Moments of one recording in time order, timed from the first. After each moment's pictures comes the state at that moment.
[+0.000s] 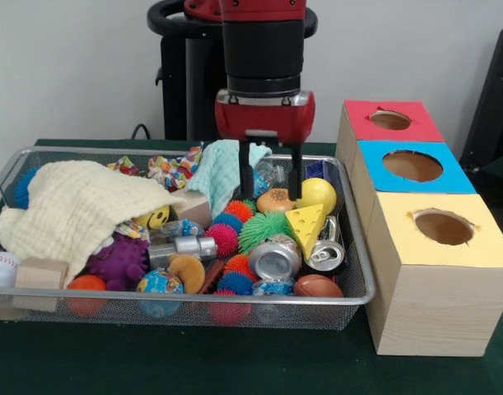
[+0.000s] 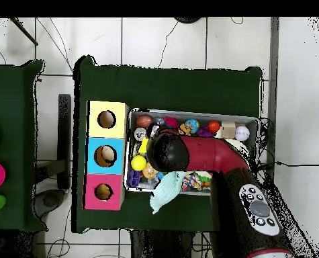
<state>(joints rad) -0.46 -0.73 0.29 1.72 -0.26 0.38 1.97</state>
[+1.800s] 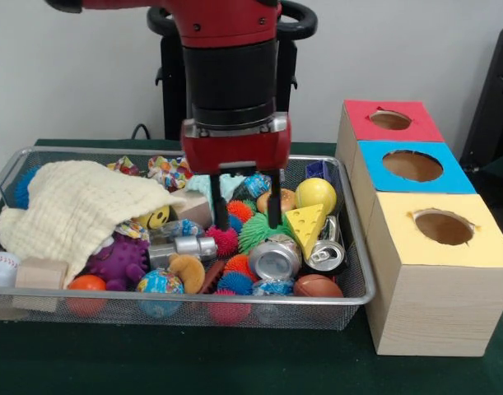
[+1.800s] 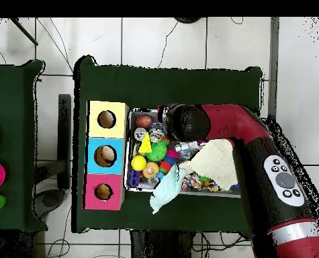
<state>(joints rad) -0.64 -0.63 0.56 1.50 -0.47 0.69 1.81</state>
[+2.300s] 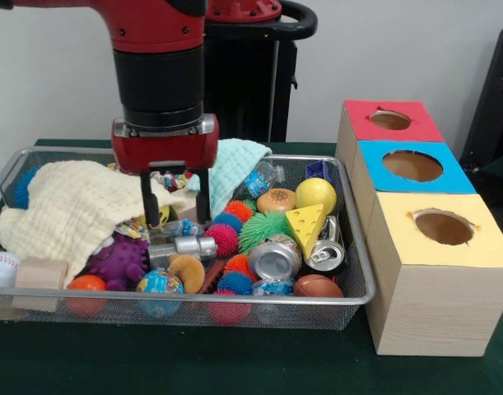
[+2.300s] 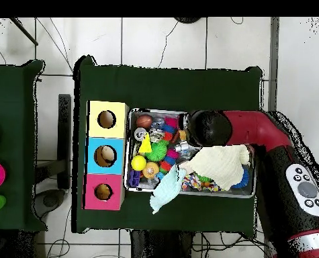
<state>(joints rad) -0.72 -0.62 0.56 1.50 -0.55 0.73 1.71</state>
